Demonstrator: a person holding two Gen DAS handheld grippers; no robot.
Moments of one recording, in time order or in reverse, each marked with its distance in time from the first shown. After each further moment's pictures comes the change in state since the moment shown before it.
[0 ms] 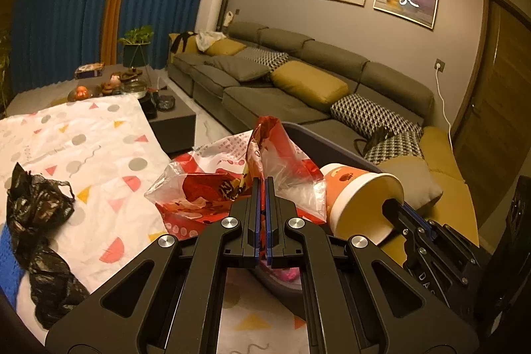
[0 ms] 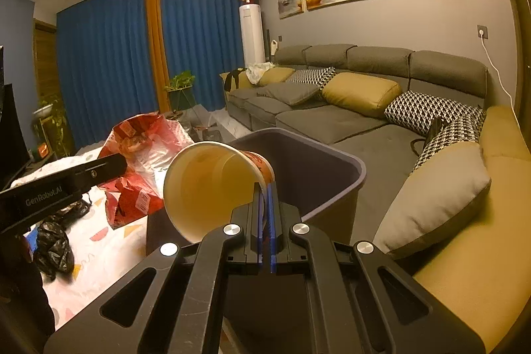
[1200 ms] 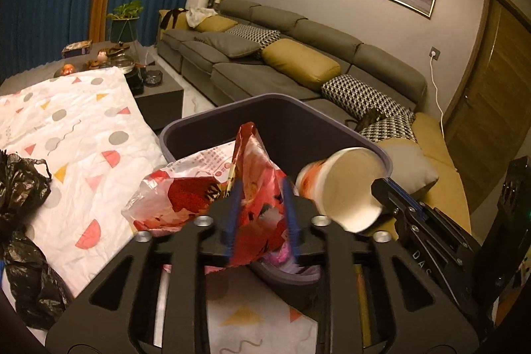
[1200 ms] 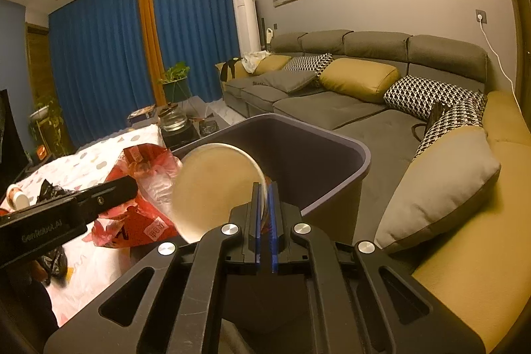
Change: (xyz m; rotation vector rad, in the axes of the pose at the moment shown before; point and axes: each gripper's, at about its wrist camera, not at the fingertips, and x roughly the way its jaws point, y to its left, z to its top) left arm 0.021 0.004 -0.009 -0.029 0.098 -0.059; right arm 0.015 0.001 -0.001 0.038 0.049 0.000
